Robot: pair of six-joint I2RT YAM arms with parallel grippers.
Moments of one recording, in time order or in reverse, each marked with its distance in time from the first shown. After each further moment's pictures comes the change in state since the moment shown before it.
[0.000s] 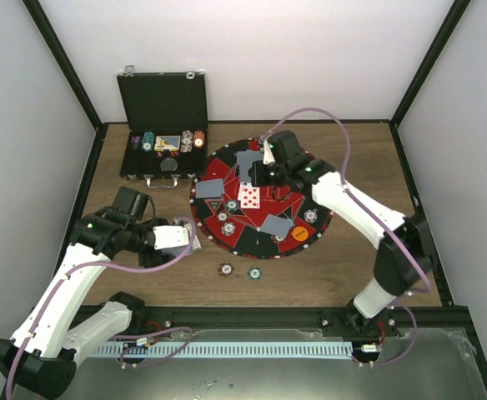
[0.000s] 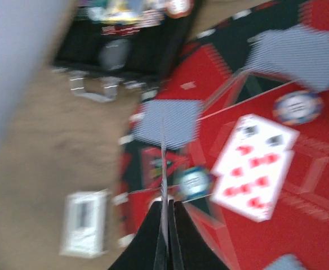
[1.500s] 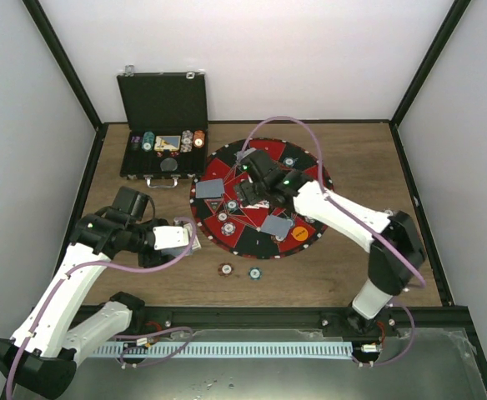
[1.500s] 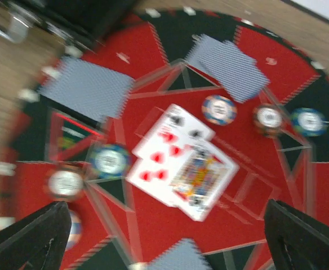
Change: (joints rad) left arm 0.000 0.002 0.000 -0.007 -0.009 0.004; right arm 0.185 0.123 0.036 -0.136 0.650 -0.422
